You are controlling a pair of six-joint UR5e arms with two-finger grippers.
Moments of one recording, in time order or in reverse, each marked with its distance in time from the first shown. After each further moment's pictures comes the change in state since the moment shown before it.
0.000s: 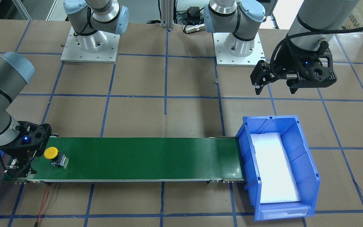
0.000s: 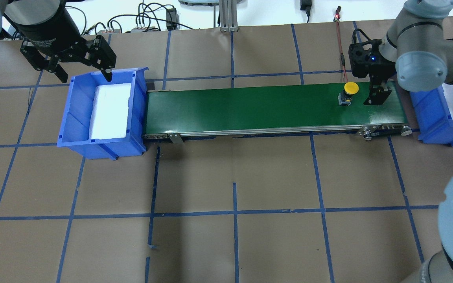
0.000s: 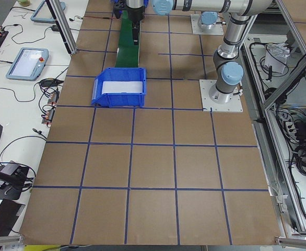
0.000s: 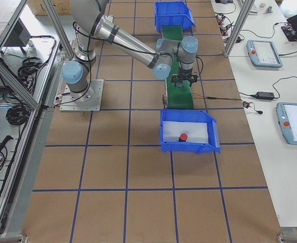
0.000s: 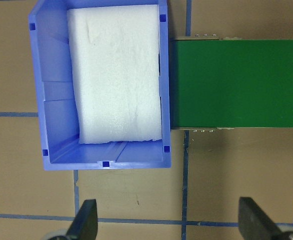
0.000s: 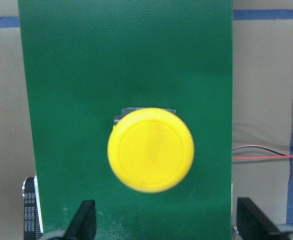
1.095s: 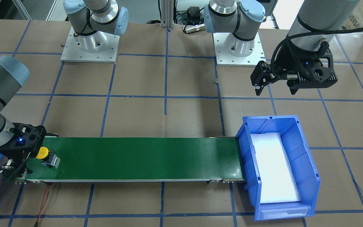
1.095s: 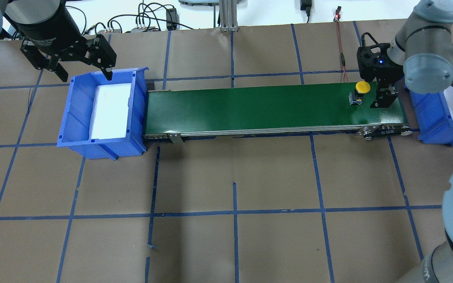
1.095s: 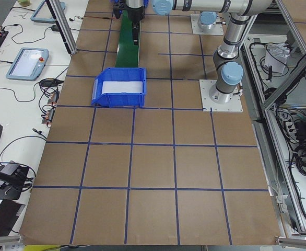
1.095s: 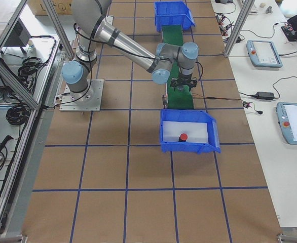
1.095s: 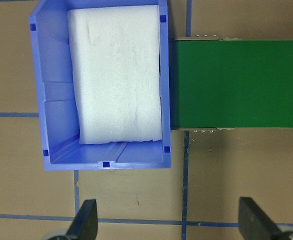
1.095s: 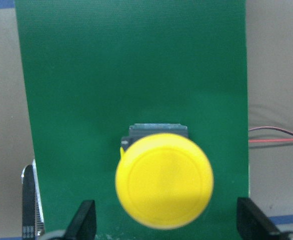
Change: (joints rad) left arm 0.000 -0.001 0.001 0.010 -0.001 -0.002; right arm -0.033 0.016 0.011 -0.001 0.006 -0.006
